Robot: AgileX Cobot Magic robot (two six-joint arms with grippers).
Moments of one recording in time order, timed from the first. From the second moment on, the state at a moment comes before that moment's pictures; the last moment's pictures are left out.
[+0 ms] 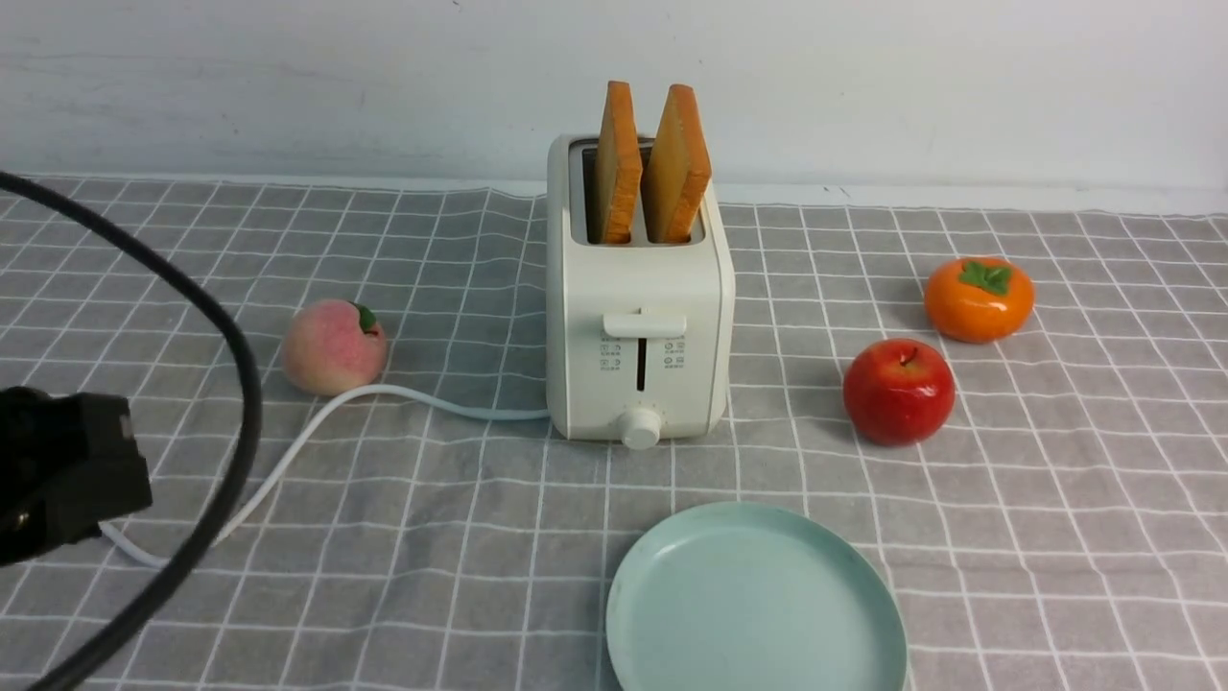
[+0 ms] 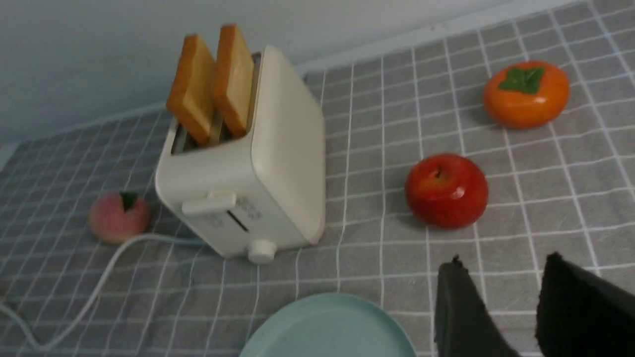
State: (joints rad) right arm 0.20 0.82 -0.87 0.28 0.63 0.06; left arm -0.20 0.82 -0.86 -0.14 0.89 -0.43
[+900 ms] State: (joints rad) right arm 0.34 2.07 -2.03 0.54 0.77 -0.18; left arm -0.20 0.71 -0.86 -0.60 1.07 0.10
